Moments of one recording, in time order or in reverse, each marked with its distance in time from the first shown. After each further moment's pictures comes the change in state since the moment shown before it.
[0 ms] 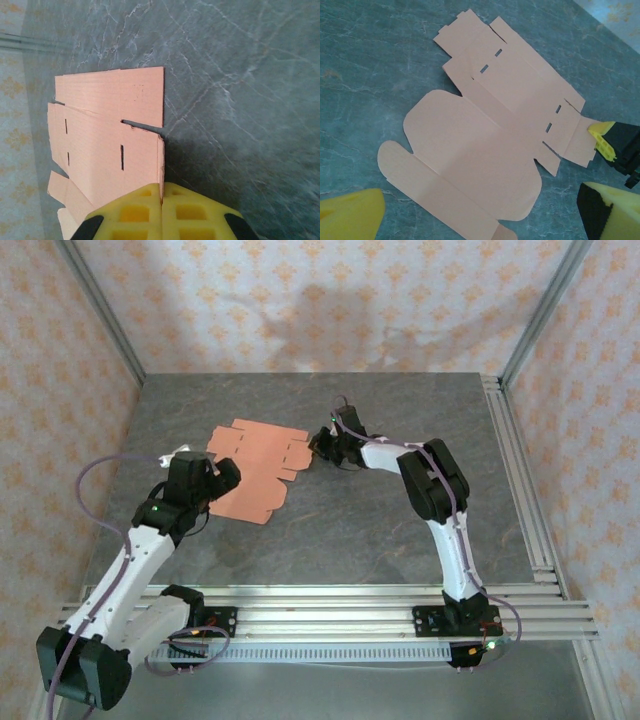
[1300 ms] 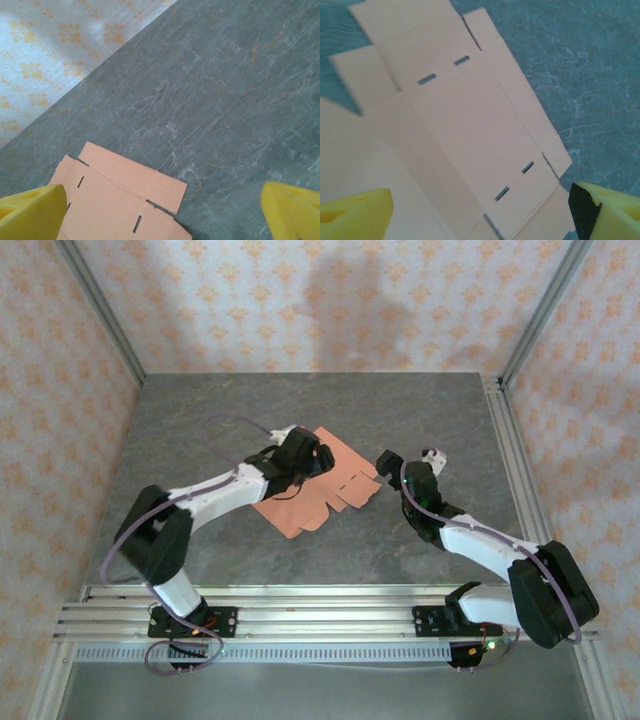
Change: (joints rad) left arm -0.441 0.830 0.458 0.268 -0.008 -0.224; right arm -0.045 -1.014 -0.954 0.169 0.725 -0.172
